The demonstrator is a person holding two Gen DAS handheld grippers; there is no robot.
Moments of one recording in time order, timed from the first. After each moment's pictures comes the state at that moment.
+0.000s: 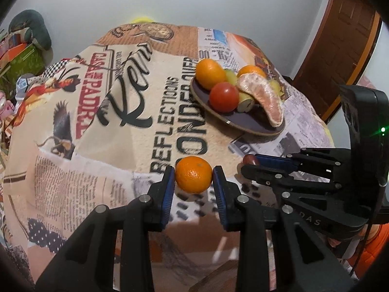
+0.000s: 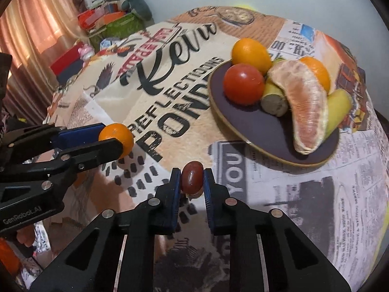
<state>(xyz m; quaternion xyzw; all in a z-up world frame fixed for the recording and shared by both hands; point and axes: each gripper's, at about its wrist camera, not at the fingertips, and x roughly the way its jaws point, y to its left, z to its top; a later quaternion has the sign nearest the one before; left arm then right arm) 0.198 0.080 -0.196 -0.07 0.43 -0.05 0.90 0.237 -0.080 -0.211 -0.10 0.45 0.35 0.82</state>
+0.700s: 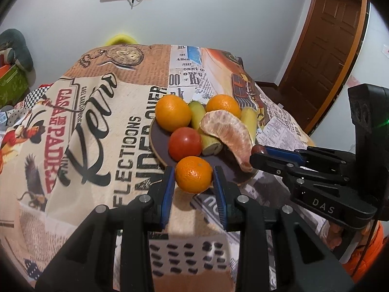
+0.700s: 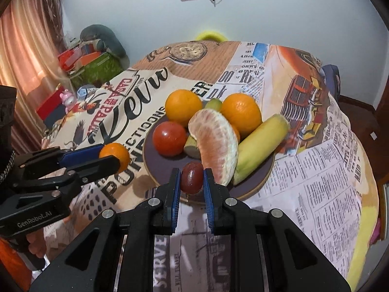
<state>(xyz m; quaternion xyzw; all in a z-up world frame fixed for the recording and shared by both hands) 0.258 0.039 -0.170 -0.06 0.39 -0.09 0.91 0.282 -0.137 -0.172 -0.03 0.40 0.30 0.87</state>
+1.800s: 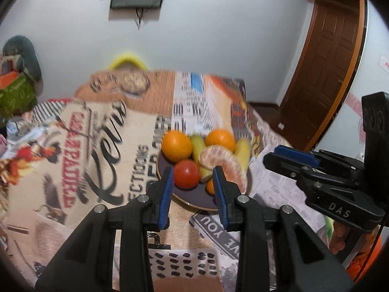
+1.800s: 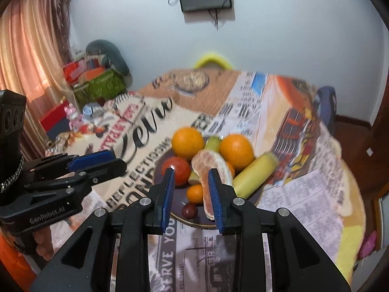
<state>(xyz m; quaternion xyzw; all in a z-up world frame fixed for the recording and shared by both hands) 0.235 0.047 -0.109 -0.07 0.33 -0.07 0.94 0.268 -0.147 -0.117 -0.03 0.33 0.30 0.89</state>
